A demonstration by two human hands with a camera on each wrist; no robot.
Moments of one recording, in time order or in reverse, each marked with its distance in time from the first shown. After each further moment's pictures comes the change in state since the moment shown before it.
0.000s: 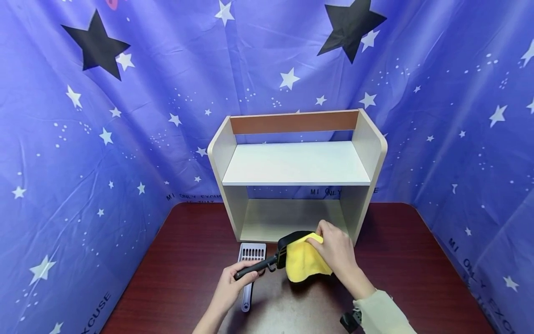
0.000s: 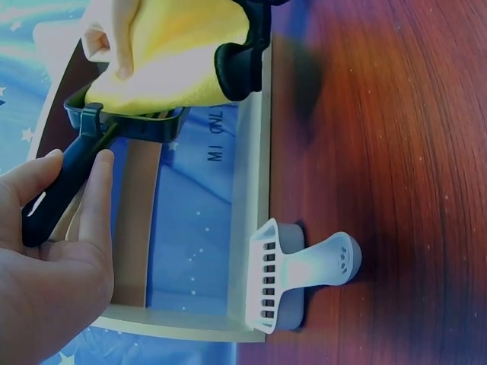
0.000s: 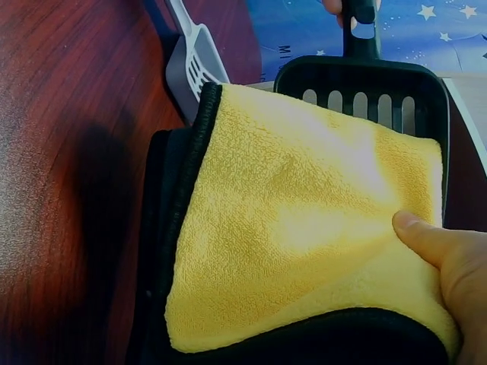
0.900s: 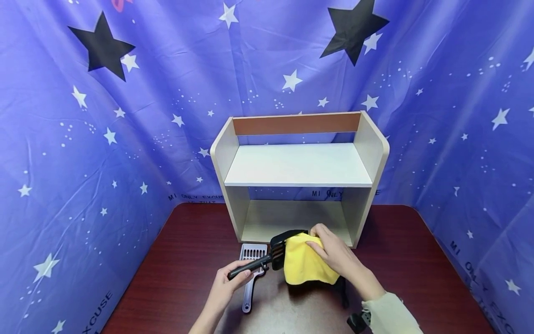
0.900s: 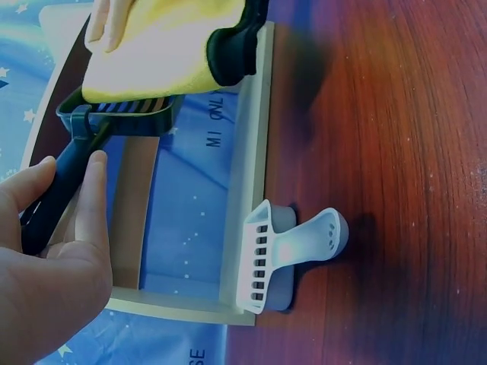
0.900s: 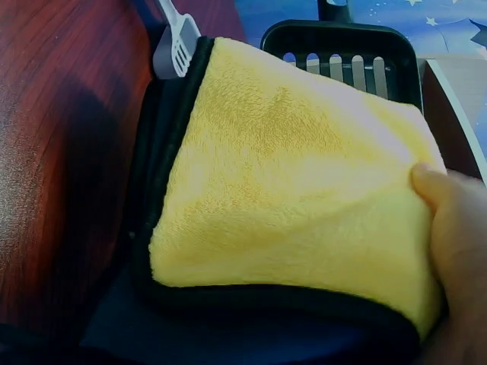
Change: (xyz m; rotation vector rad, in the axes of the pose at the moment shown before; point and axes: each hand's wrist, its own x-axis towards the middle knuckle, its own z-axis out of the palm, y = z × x) left_hand -0.004 0.000 -0.013 -0.200 0.000 -0.071; right_hand -0.001 0.011 -0.003 0.303 -0.232 -0.185
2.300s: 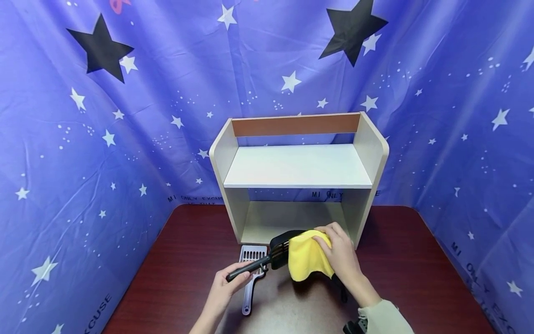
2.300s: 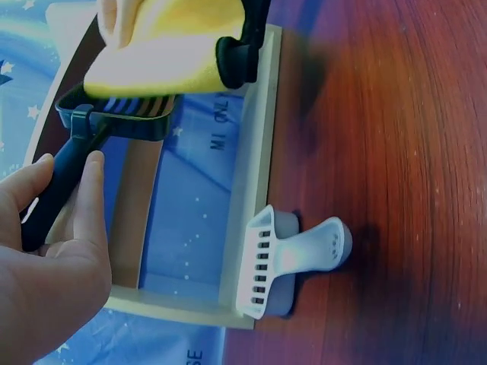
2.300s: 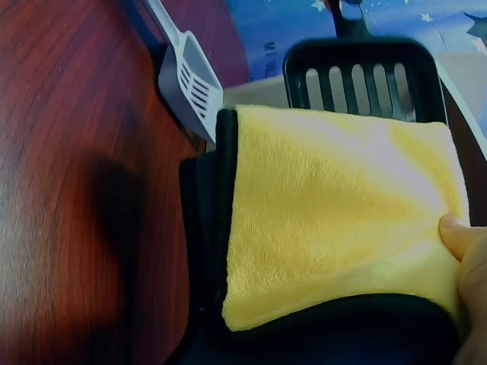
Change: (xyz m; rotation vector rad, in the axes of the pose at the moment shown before) left_hand 0.000 -0.002 -0.001 -0.002 0.013 -0.009; right_hand -0.005 -0.001 0.009 -0.086 0.377 0.125
